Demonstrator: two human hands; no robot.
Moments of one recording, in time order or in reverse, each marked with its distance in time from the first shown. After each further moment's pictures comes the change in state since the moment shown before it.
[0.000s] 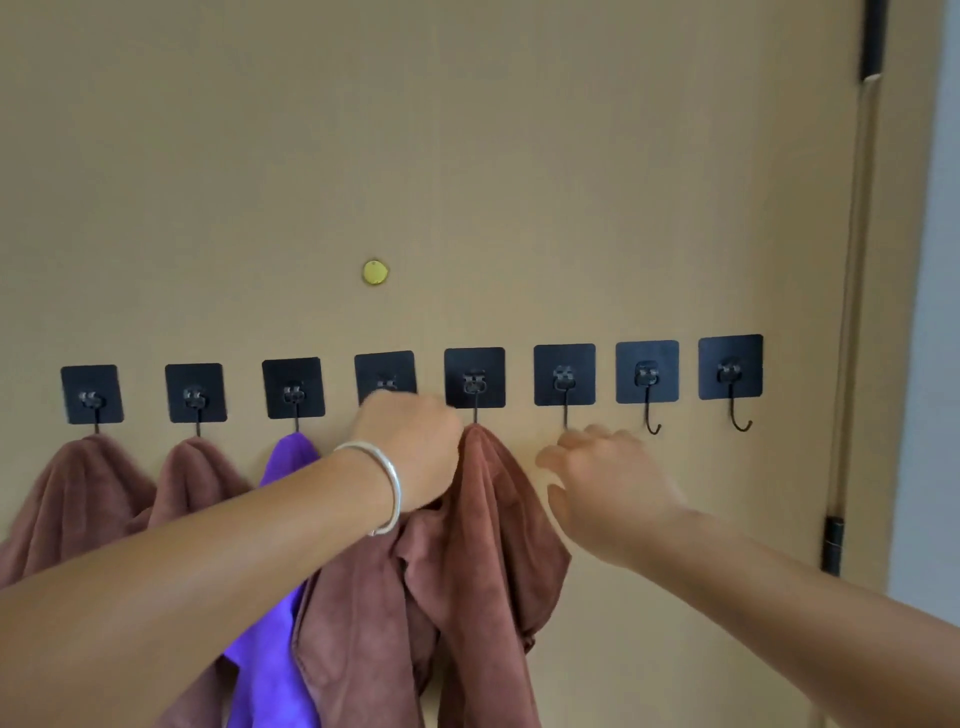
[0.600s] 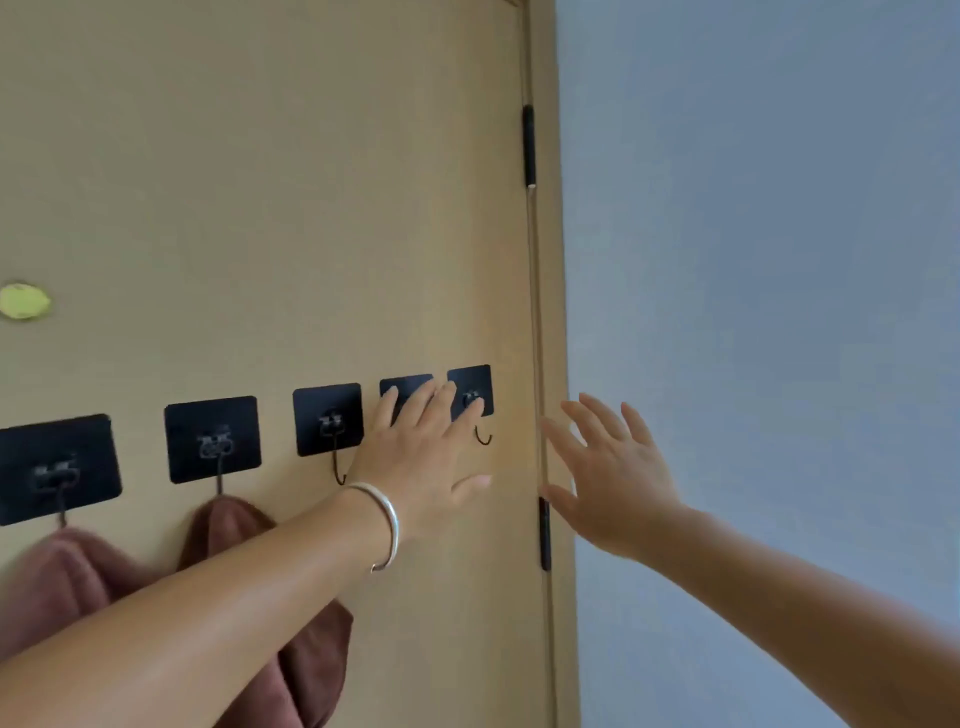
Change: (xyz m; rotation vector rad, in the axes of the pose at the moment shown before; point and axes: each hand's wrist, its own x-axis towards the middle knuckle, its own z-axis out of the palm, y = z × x) left_hand 0.083 0.135 -0.010 -0.499 0.462 0.446; right_hand -0.117 0.094 -0.068 -0.423 -0.083 0.599
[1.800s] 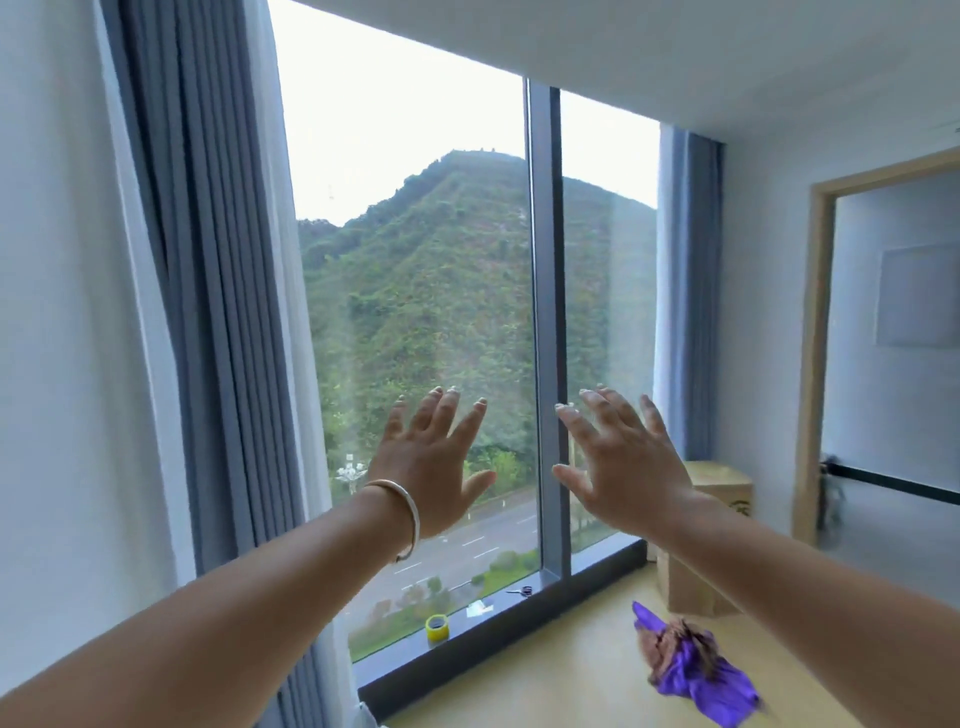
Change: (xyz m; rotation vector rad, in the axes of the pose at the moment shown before) left_hand -0.112 0.506 -0.340 -0.994 0.436 1.059; right_hand -0.518 0.113 -0.431 -0.961 -0.254 1.096
